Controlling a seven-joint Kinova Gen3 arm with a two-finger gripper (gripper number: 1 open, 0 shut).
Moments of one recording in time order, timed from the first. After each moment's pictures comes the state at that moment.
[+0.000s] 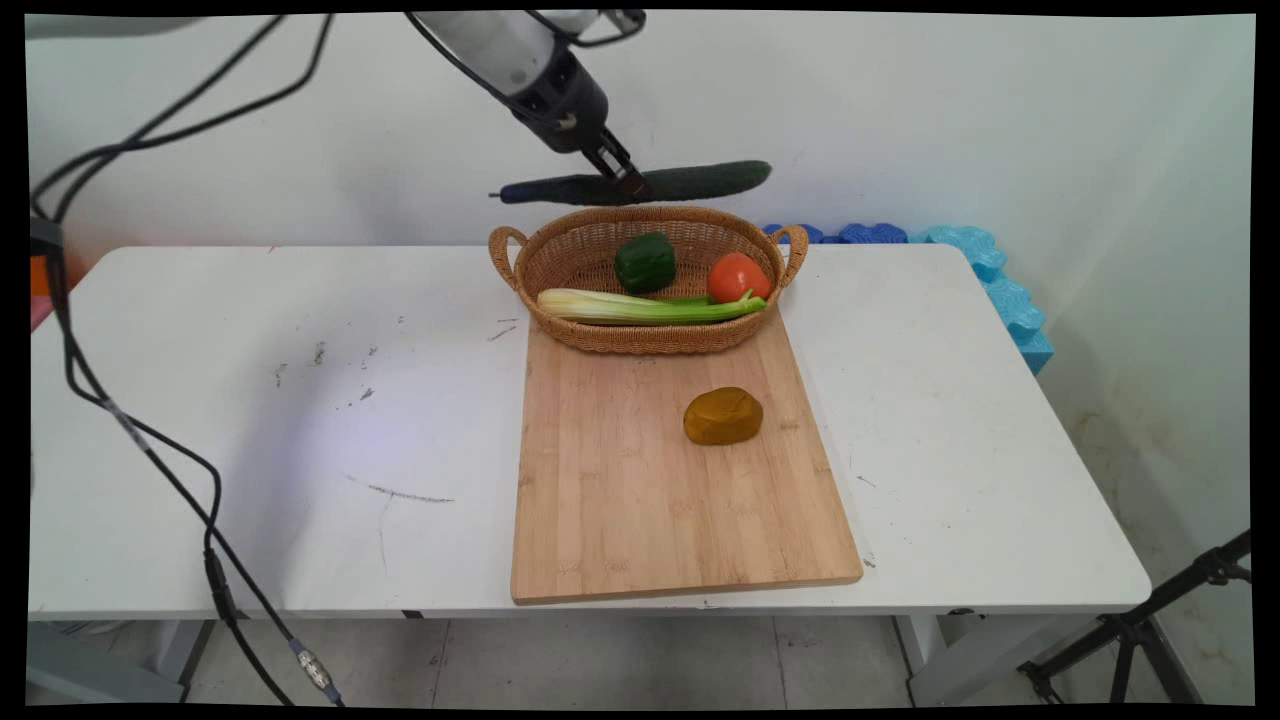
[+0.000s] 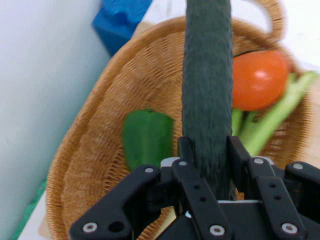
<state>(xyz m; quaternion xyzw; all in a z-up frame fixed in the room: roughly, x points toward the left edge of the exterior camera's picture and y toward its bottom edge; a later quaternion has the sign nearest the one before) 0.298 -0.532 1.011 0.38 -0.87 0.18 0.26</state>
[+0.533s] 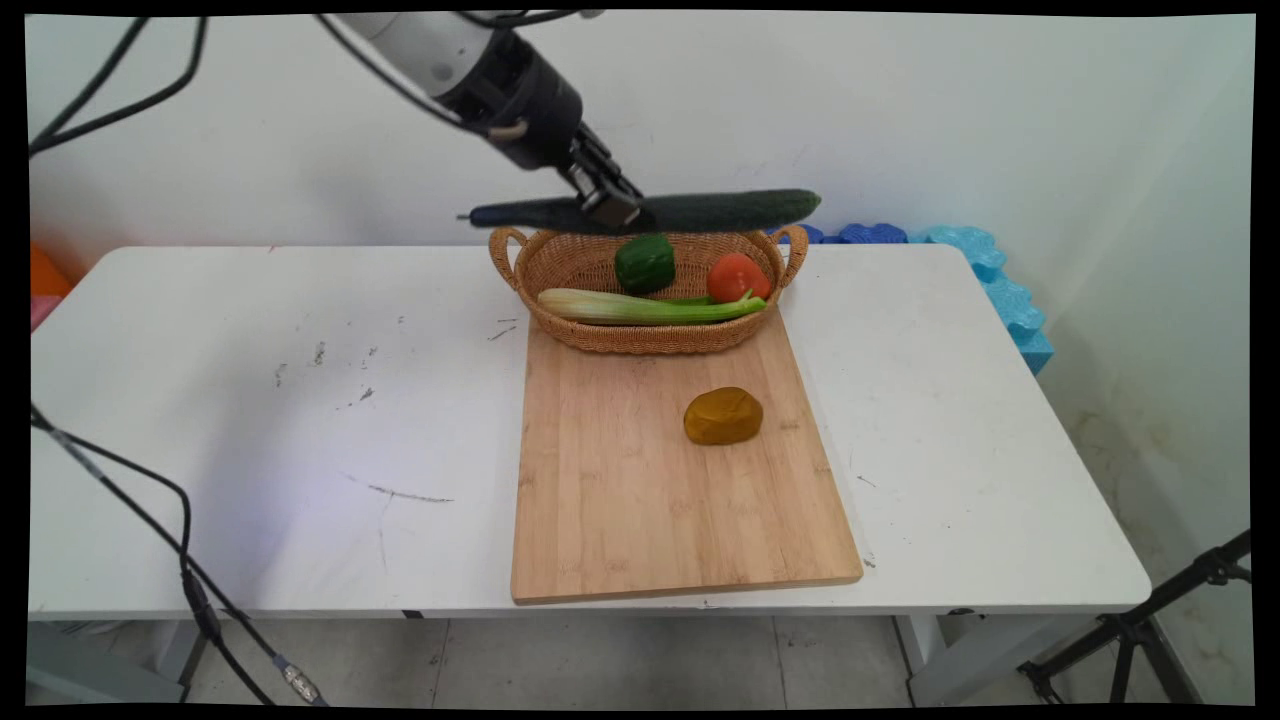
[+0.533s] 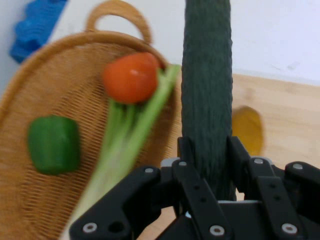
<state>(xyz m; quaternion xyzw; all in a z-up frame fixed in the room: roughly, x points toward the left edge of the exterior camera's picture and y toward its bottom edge) 0.294 -0.435 1.046 0.30 -0.89 0.14 0.30</state>
